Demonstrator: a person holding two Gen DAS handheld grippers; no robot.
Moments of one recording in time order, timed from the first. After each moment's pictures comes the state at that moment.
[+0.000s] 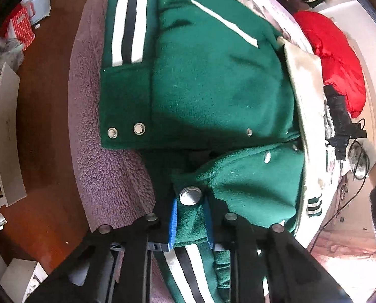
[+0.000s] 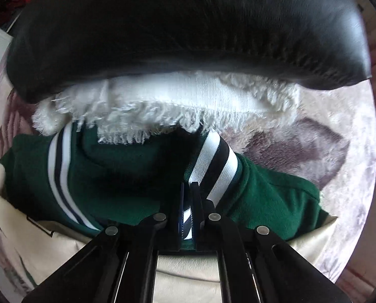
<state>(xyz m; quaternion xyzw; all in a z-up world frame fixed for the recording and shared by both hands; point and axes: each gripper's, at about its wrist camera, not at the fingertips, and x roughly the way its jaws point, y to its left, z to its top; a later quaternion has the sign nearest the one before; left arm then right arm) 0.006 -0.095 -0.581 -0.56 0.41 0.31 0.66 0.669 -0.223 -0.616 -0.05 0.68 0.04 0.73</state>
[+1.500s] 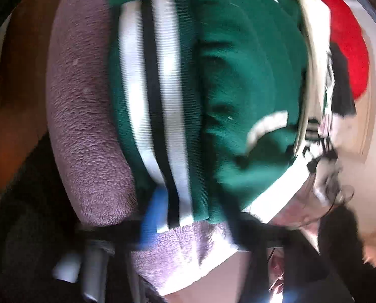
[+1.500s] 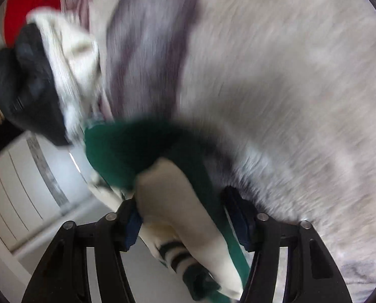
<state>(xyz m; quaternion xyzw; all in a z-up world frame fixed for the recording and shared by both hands) -0.002 -0.248 -0.611 -0.65 0.46 0.21 0.56 0.585 -0.501 -0.735 0.40 0.75 0.17 0.49</state>
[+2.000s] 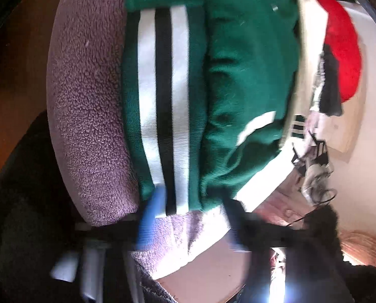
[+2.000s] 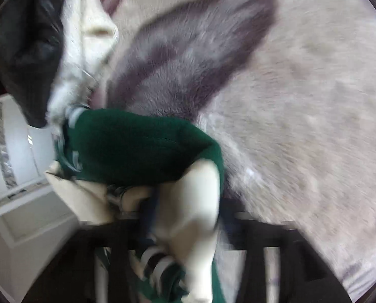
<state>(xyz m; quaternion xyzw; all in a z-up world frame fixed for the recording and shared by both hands) -0.034 -0.242 -0.608 -0.71 0.42 0.16 0.54 0.593 -0.510 -0.677 0.31 0.73 0.16 0.59</state>
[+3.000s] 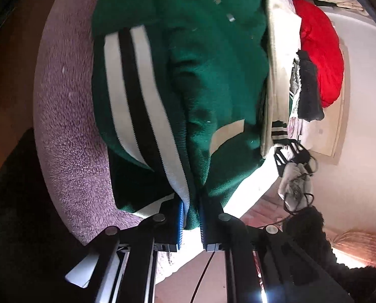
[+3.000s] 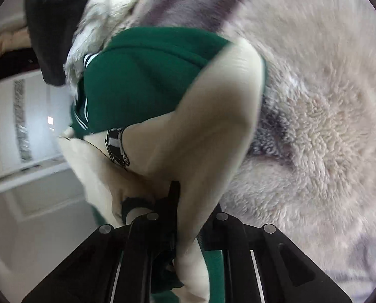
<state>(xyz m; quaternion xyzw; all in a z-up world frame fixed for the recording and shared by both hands) -0.031 -0.237 -0.570 -0.70 0.38 0.18 0.58 0.535 -0.441 -0.684 0.27 0.73 0.22 0.59</state>
